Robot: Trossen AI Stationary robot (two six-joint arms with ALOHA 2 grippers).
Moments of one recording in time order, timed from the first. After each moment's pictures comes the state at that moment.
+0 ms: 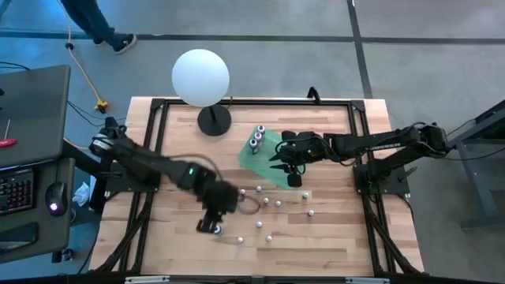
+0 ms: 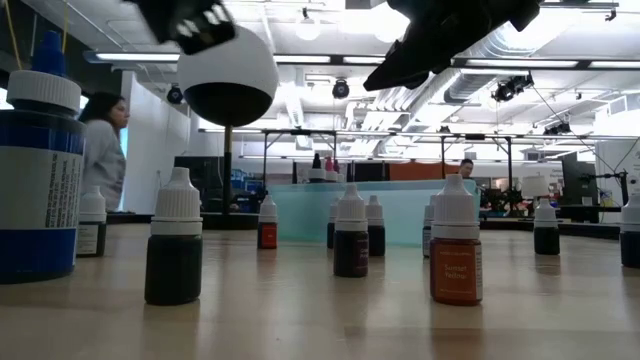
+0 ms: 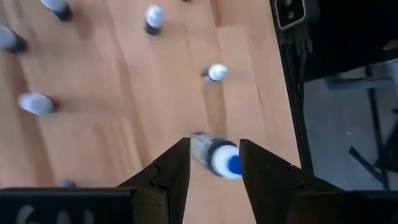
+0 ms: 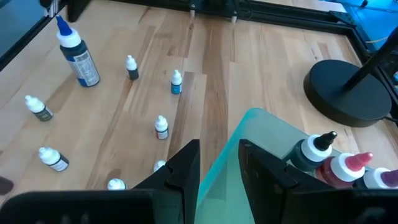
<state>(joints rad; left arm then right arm) -0.37 1.59 1.35 -0.86 0.23 -0.24 -0.03 1.34 0.89 -0.09 -0.06 -0.13</state>
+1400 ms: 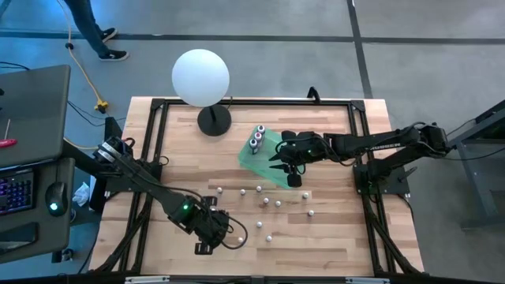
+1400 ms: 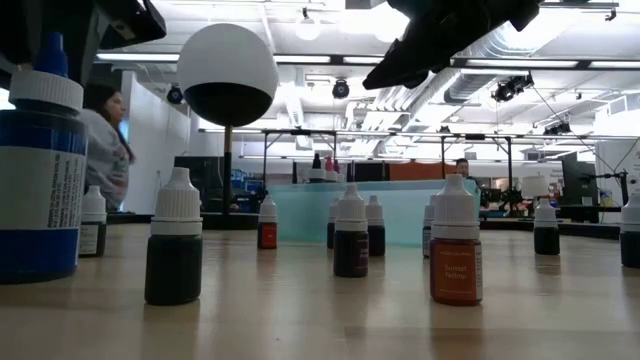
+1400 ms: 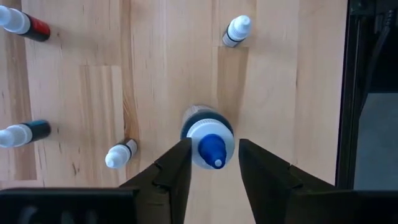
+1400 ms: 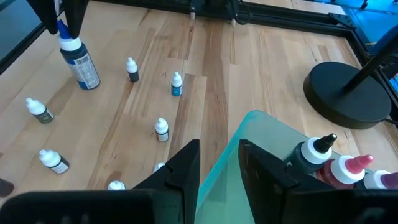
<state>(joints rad) -0.63 1.70 1.35 -0.89 -0.10 -0.61 -0.03 1.34 0.89 -0.08 -0.06 -0.13</state>
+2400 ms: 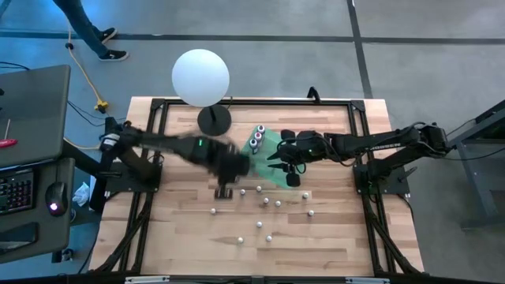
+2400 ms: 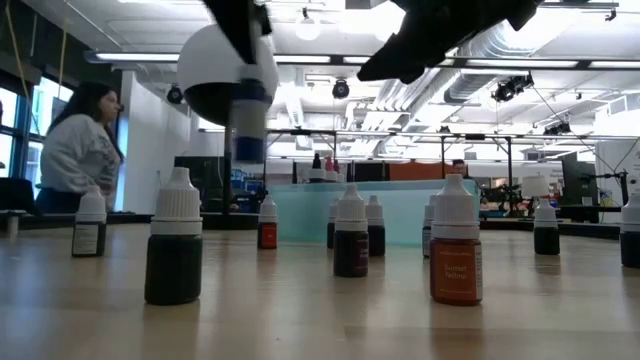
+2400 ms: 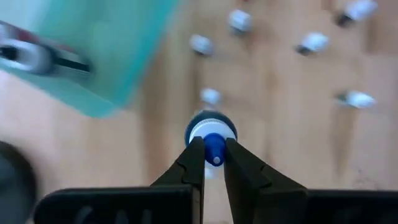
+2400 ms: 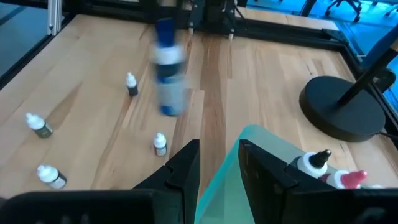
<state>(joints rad) -0.15 1.67 1.64 -1.17 -0.09 -0.12 -0.03 1.34 0.89 -0.04 -0.06 -0.13</state>
